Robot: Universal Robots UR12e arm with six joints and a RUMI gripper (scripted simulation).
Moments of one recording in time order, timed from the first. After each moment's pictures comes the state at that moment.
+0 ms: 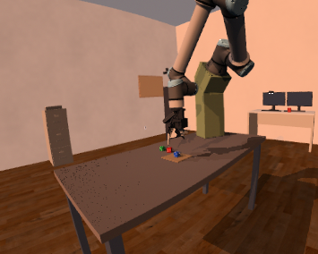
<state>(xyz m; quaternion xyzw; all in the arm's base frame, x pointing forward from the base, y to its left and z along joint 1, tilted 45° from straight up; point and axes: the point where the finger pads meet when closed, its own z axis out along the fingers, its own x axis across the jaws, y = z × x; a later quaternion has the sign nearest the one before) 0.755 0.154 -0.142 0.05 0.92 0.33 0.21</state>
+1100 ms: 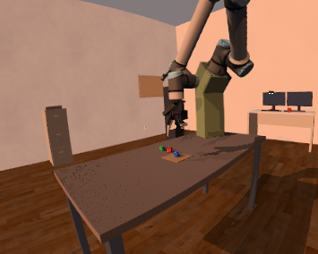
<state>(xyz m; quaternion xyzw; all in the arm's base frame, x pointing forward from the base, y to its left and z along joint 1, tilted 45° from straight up) 0.735 0.127 -0.108 0.05 0.92 0.32 0.21</state>
